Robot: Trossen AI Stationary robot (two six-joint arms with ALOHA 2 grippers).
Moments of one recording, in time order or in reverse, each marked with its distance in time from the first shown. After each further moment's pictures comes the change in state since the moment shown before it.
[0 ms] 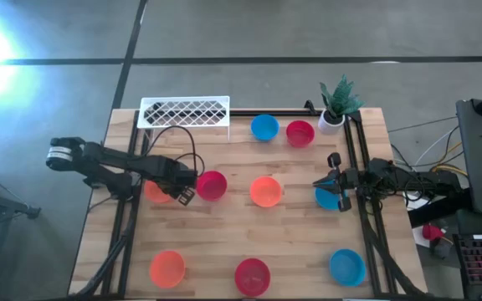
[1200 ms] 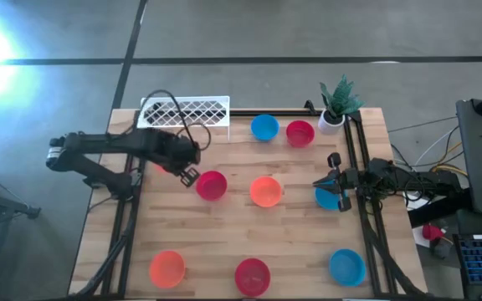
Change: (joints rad) left arm 0.058 -0.002 0.619 -0.450 -0.145 0.202; right arm 0.000 0.000 0.000 -0.001 0.001 0.000
